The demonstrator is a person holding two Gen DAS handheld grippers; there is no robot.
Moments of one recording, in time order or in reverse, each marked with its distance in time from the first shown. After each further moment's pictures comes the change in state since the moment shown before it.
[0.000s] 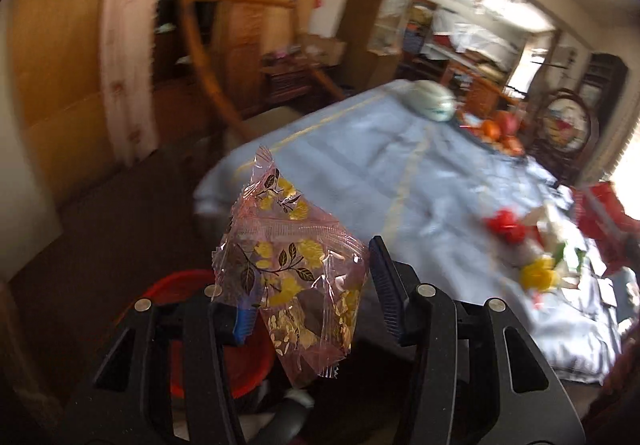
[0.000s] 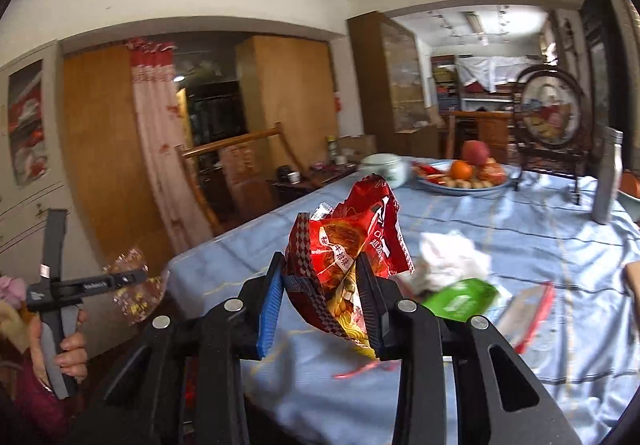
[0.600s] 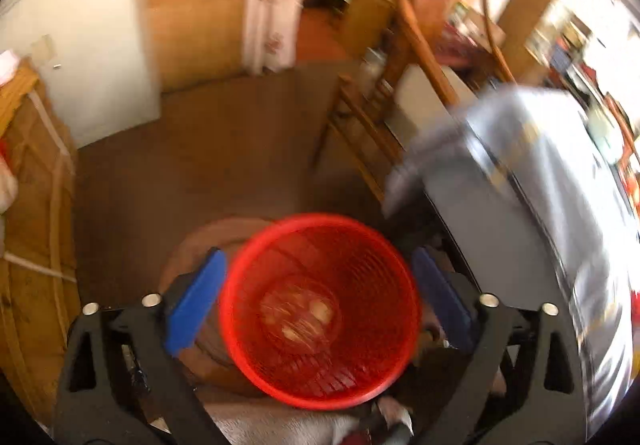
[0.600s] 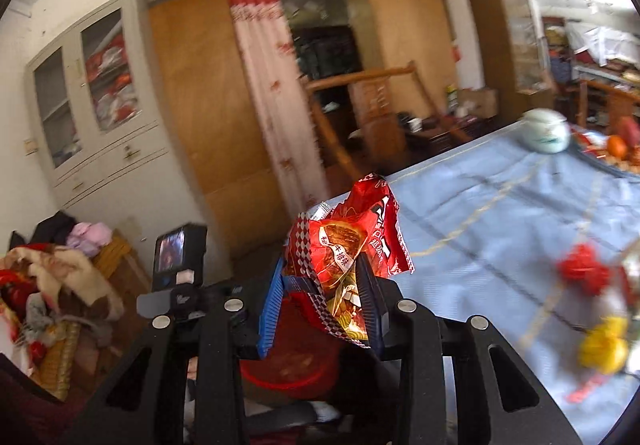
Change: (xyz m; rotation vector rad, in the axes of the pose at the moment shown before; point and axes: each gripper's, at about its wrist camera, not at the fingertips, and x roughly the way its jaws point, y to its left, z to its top) left arm 0.071 0.136 -0.031 -0.359 0.148 0.361; right arm 0.102 0.150 -0.015 -0.089 0.239 0.405
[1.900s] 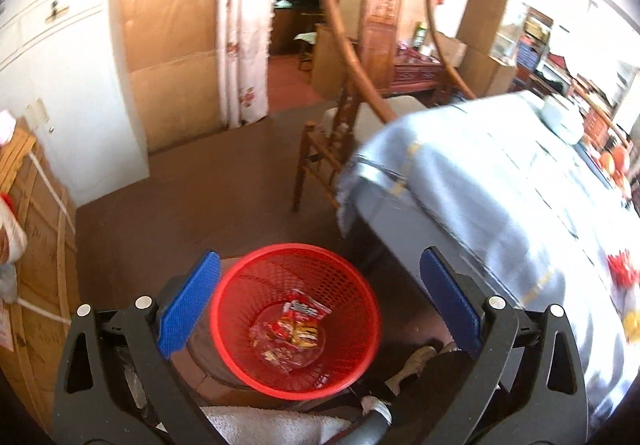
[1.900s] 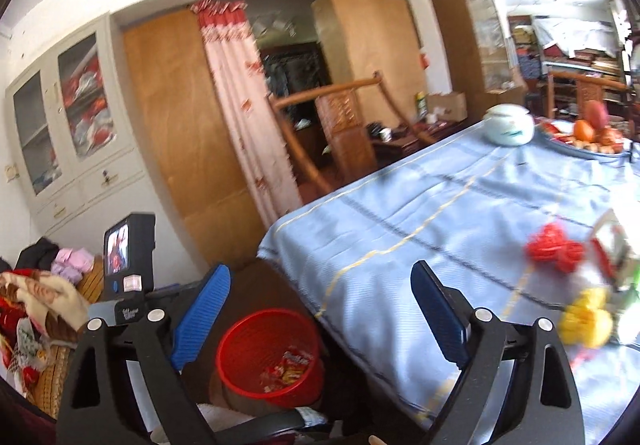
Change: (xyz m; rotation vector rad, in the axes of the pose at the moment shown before) left arm -0.064 -0.057 -0.026 0.188 -0.145 -0.067; right arm -0.050 -0.048 -0.026 0.097 -0.148 -0.175
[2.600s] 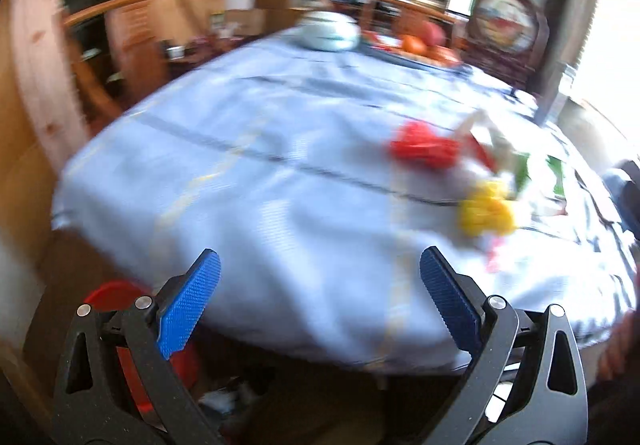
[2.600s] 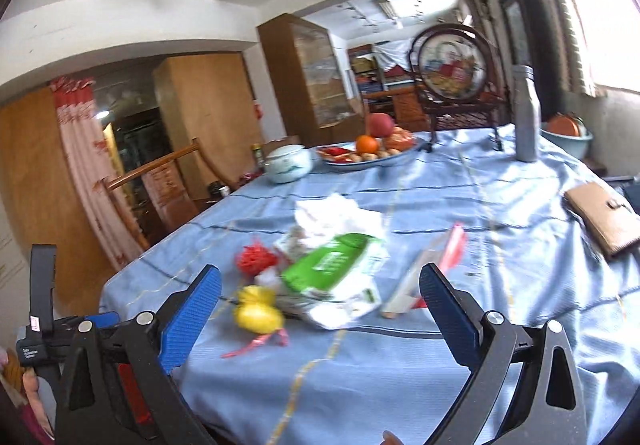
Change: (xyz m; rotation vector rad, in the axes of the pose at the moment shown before) left arm -0.037 -0.228 -0.050 0.527 0.067 -0.490; right arm -0.140 -0.180 -0.035 0.240 -0.180 -0.527
